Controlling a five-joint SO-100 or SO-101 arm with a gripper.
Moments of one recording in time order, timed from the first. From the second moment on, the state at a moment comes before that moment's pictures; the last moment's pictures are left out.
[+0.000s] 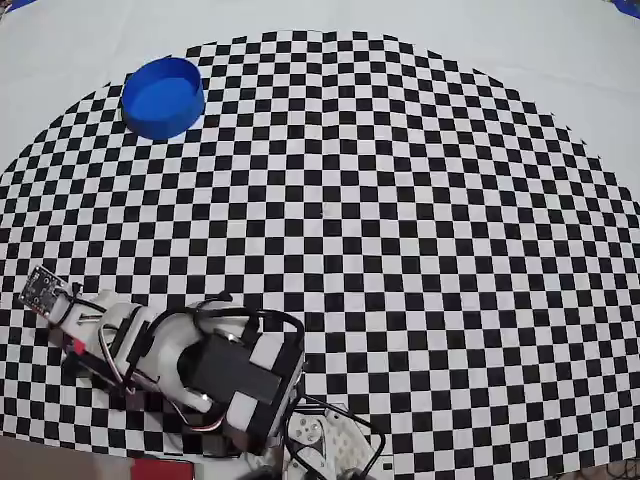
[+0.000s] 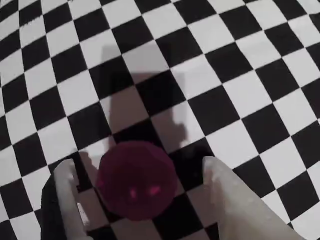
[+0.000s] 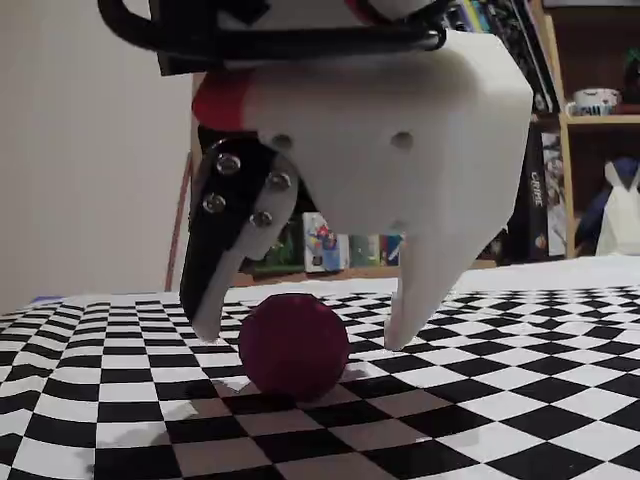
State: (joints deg) arm -65.6 94.1 141.7 -1.2 -90.4
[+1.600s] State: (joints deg) arm -65.5 94.7 141.7 -1.6 -90.4
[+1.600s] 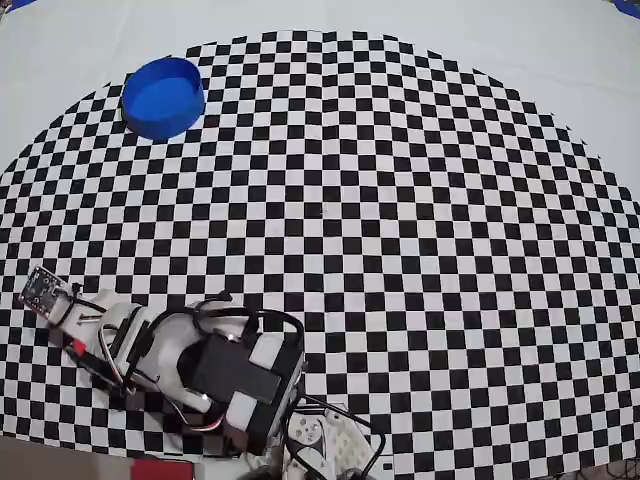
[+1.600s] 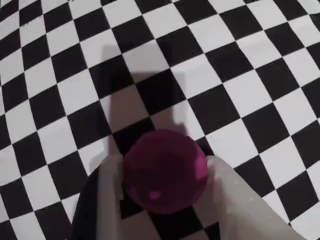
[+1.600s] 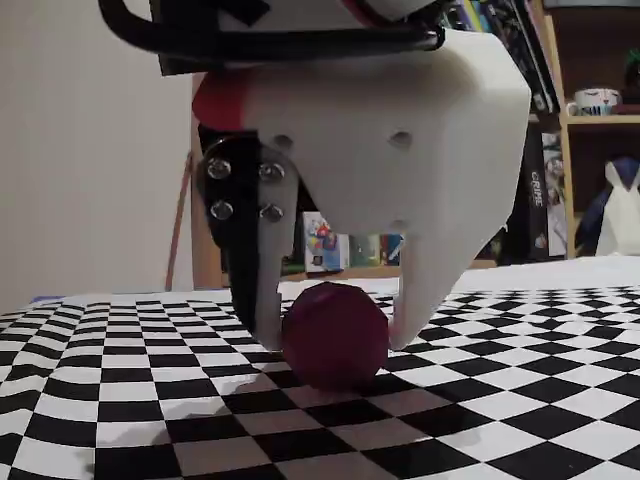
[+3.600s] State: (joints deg) arm -61.1 126.2 152.1 1.8 -90.4
